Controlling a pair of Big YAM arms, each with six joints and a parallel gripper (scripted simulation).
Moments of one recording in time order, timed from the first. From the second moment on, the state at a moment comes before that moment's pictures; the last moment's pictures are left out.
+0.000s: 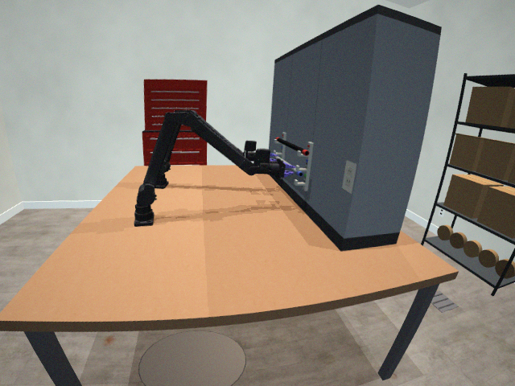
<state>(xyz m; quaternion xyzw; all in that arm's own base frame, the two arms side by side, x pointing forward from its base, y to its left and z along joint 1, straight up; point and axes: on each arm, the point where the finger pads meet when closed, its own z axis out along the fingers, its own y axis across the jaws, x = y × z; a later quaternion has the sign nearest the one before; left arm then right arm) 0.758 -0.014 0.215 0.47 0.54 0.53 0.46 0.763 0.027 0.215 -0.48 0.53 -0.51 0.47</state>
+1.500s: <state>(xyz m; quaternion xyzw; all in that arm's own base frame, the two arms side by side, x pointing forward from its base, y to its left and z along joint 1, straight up) 0.734 -0.020 0.195 0.47 0.54 0.52 0.46 0.737 0.027 0.196 -0.49 0.53 -0.51 0.47</state>
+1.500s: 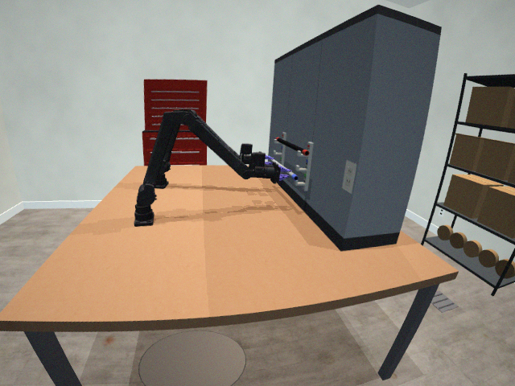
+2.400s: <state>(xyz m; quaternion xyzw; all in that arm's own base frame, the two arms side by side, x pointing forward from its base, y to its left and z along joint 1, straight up) 0.727 -0.022 0.202 0.47 0.54 0.52 0.46 0.727 0.027 0.203 -0.48 0.53 -0.52 0.47</state>
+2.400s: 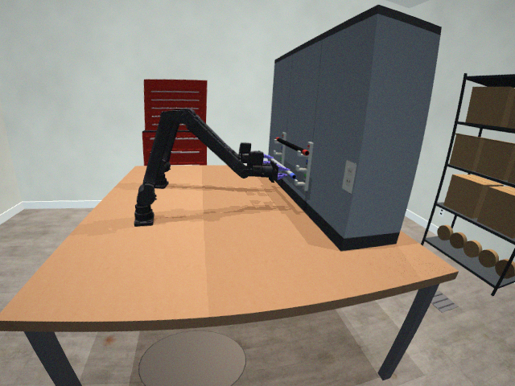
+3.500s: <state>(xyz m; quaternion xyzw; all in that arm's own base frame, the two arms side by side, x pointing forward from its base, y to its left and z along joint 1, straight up) 0.726 -0.022 0.202 0.47 0.54 0.52 0.46 0.725 0.027 0.202 -0.48 0.53 -0.52 0.47</state>
